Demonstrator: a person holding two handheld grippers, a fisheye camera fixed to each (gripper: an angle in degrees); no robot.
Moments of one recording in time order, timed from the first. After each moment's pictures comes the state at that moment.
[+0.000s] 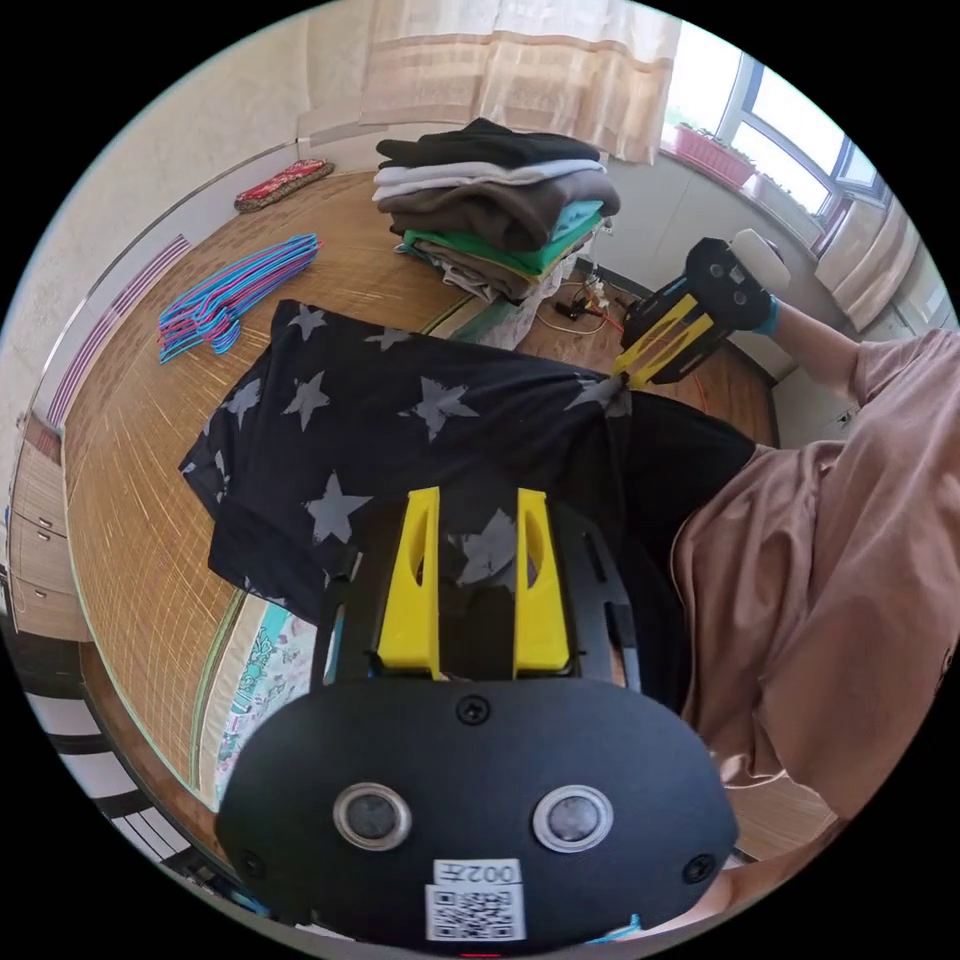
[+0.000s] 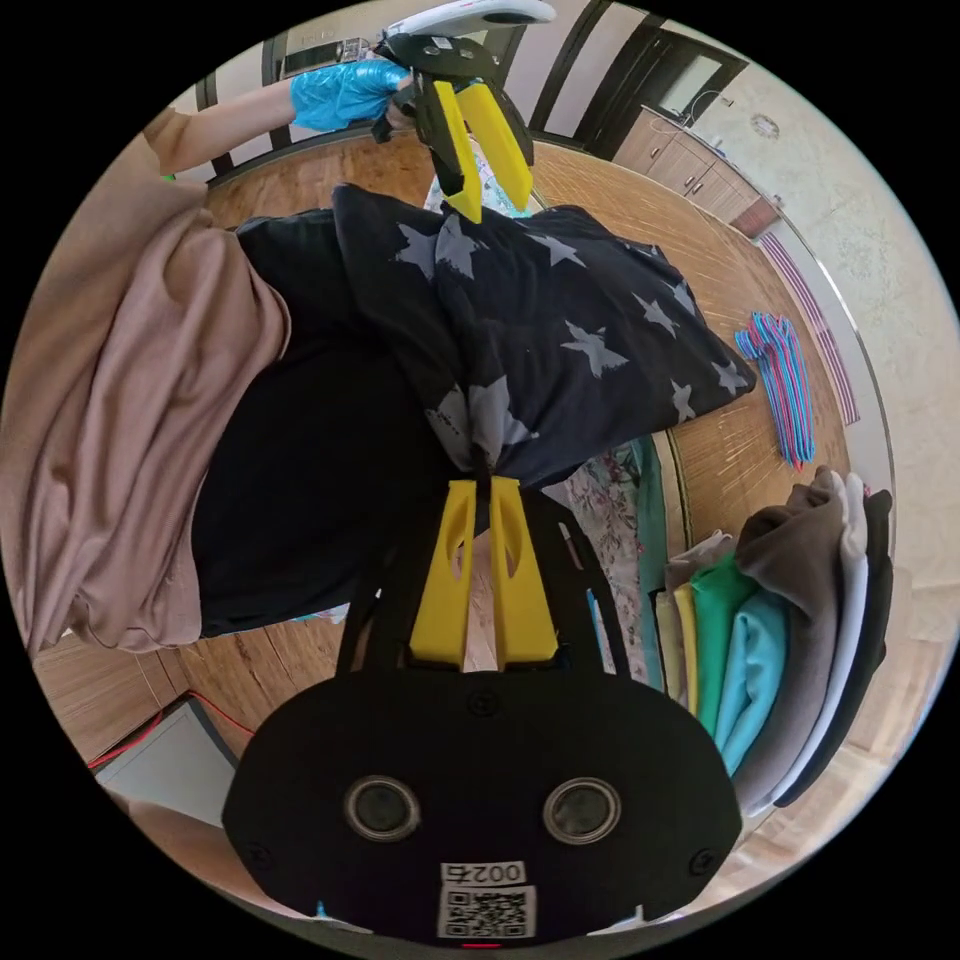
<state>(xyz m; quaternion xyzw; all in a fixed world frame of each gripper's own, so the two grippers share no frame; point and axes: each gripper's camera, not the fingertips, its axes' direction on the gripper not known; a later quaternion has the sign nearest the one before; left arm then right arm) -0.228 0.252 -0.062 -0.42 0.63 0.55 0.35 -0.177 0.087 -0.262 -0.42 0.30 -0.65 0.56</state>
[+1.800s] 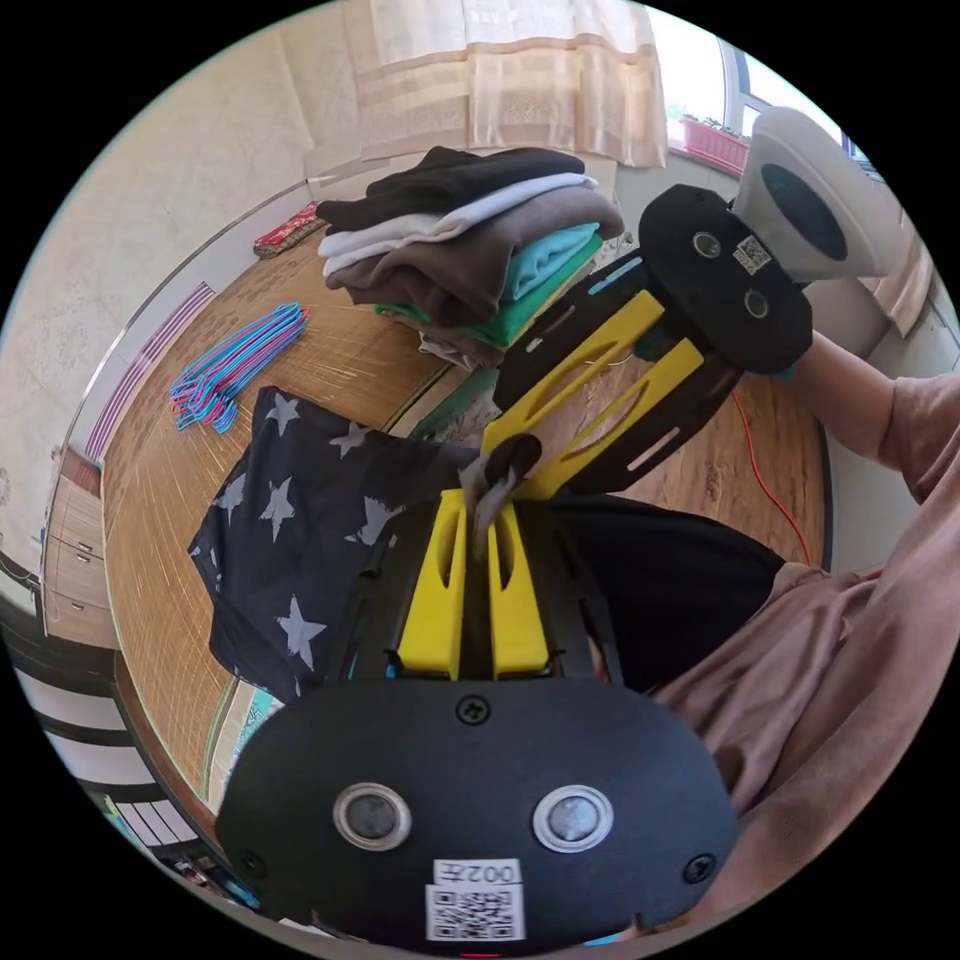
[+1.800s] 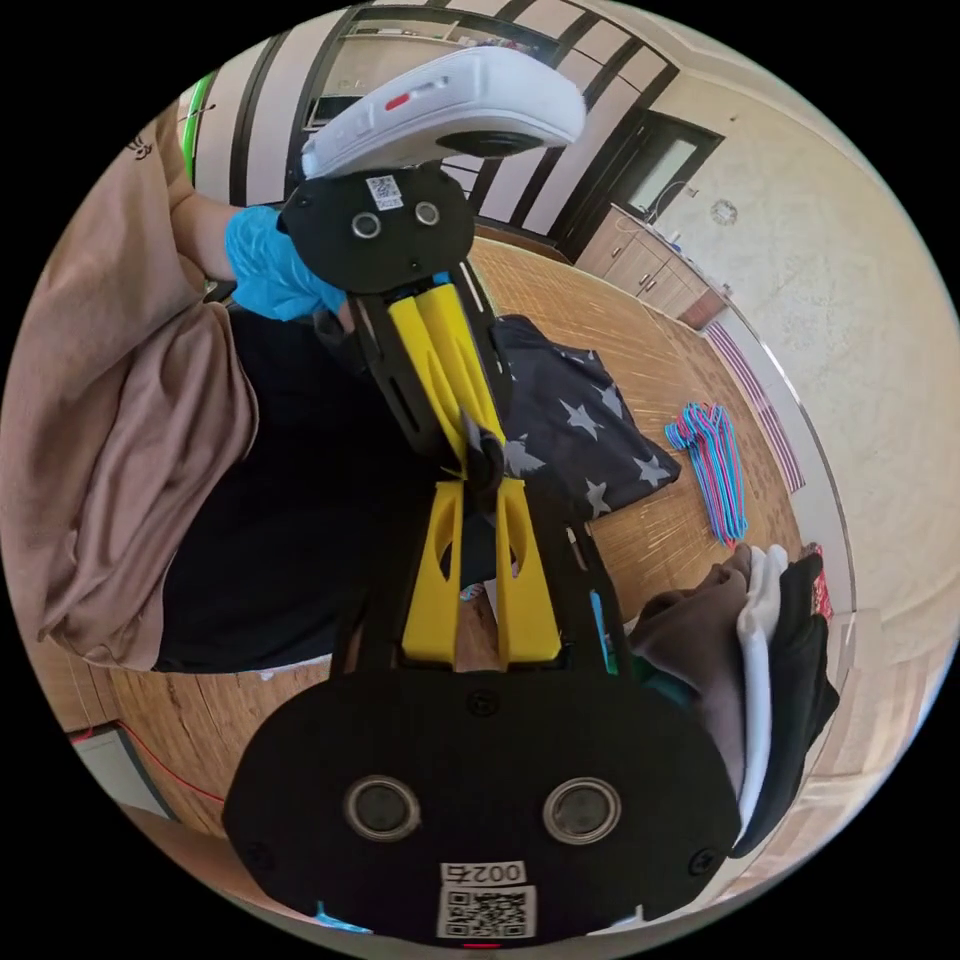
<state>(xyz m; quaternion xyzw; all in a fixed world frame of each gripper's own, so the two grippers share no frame) -0.321 0.253 -0.247 -0.37 0.61 0.57 0.41 -0.211 0.106 -0.299 -0.30 0.23 -0.73 0.57</state>
